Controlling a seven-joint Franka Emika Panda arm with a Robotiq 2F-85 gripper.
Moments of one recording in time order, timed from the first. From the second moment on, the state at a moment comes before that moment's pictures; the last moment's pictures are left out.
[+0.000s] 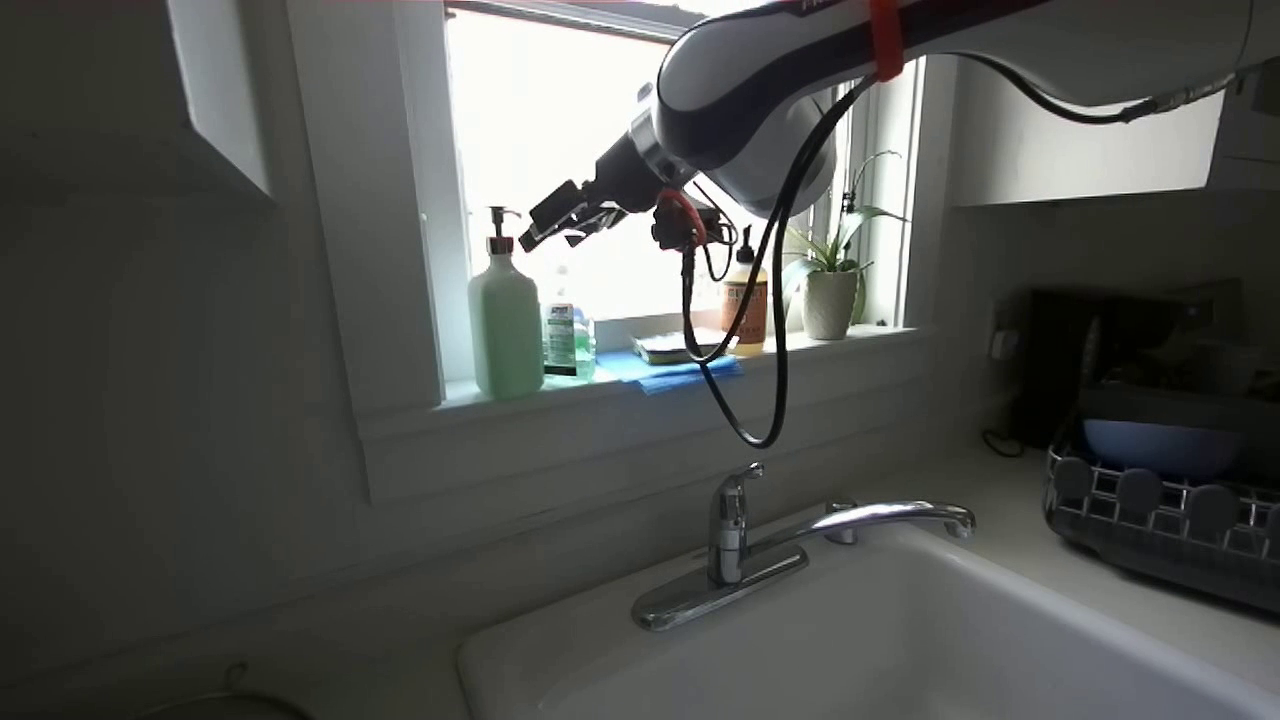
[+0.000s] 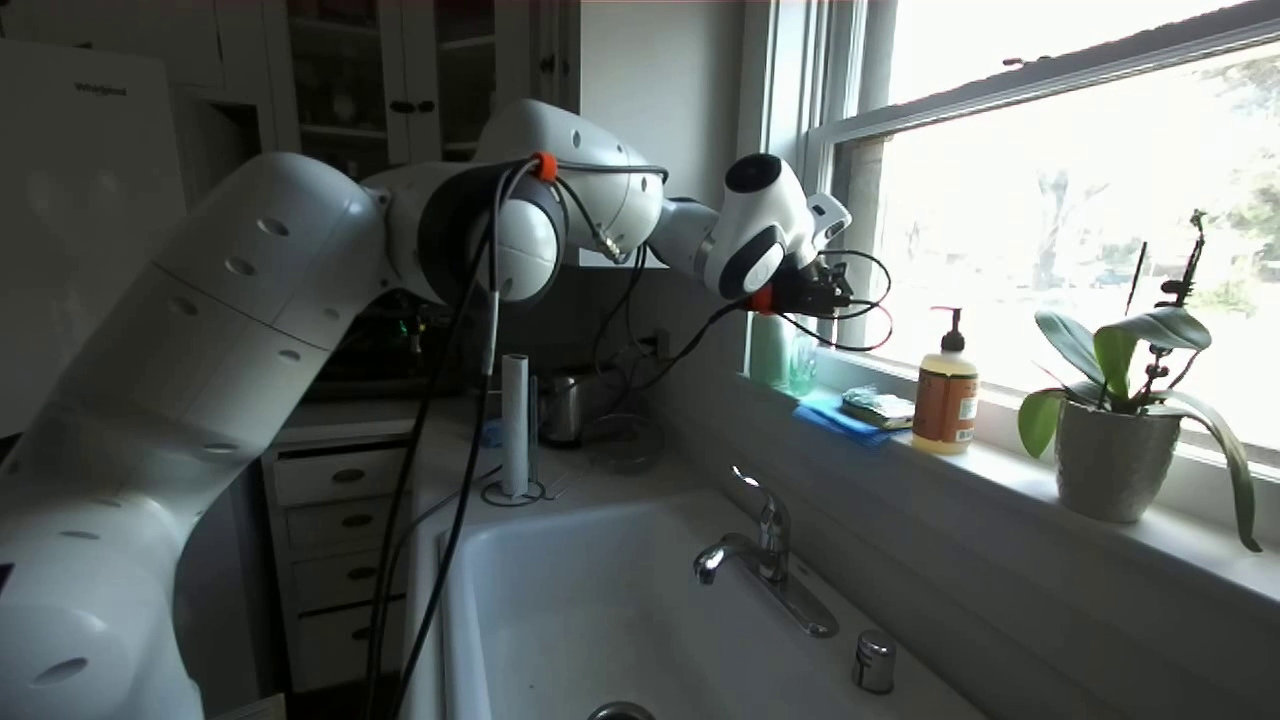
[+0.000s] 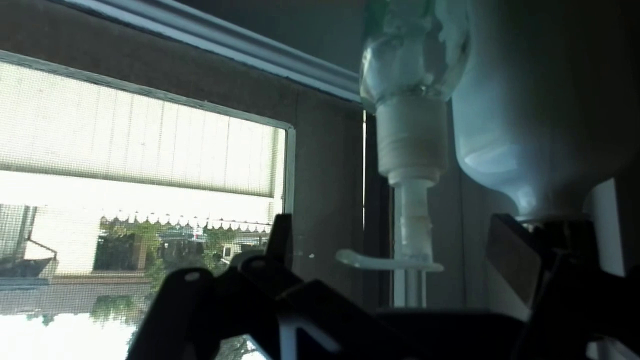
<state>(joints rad) 0.02 0.60 0.18 -1.21 0.25 2.84 -0.46</state>
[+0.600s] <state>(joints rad) 0.03 0.56 0.13 -1.17 0.24 2.77 -0.39</state>
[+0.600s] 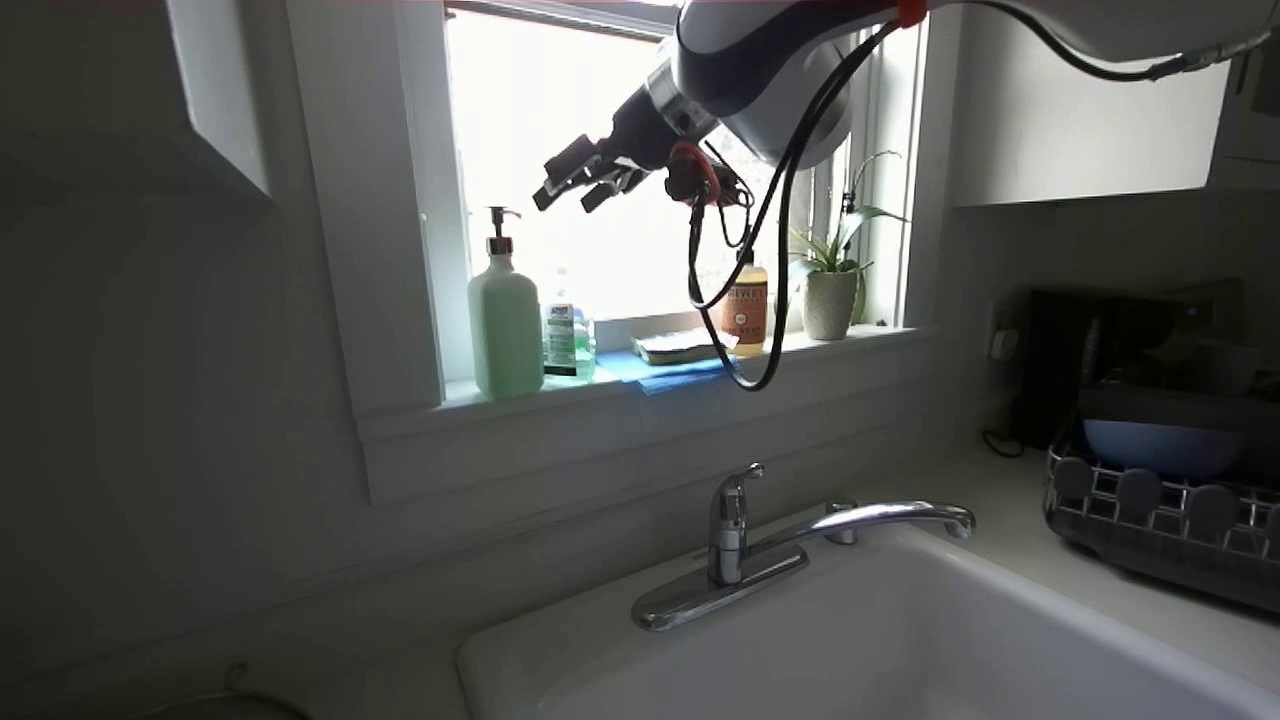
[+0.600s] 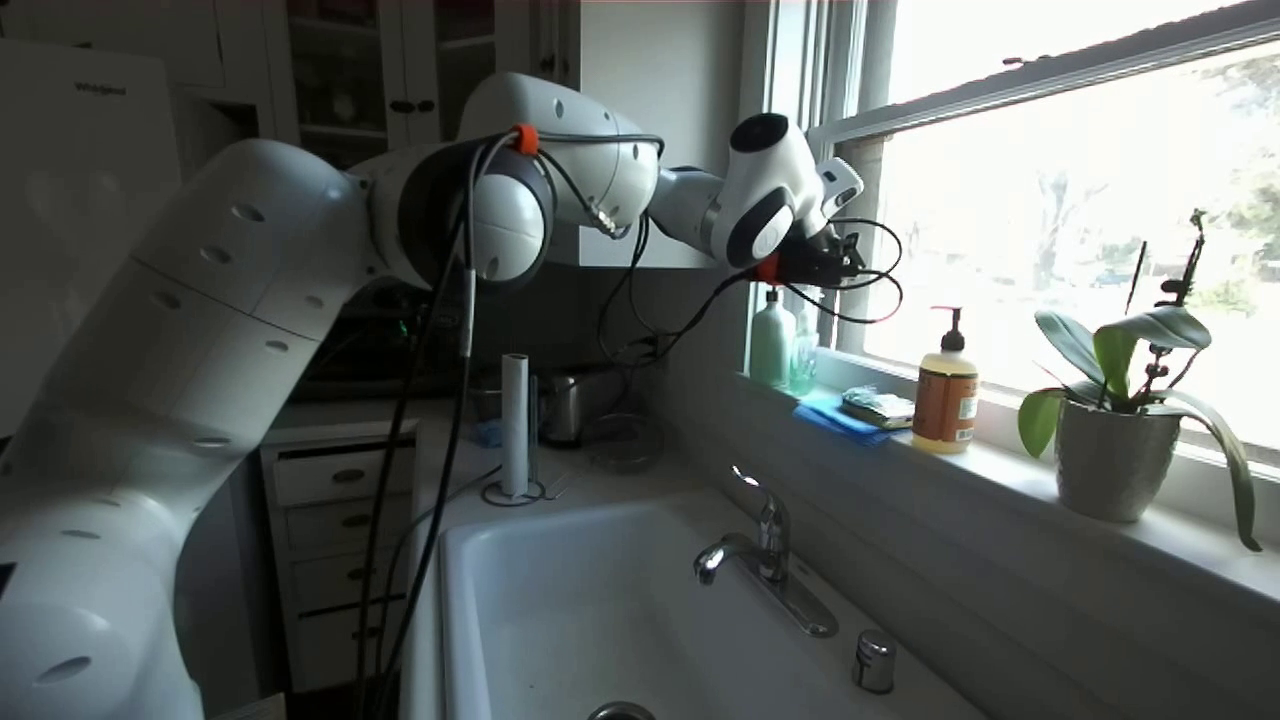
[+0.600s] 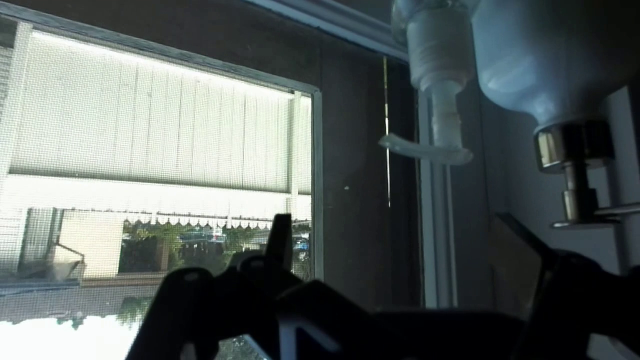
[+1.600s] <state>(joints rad) 0.03 0.36 -0.01 -1.17 0.12 2.14 -0.03</state>
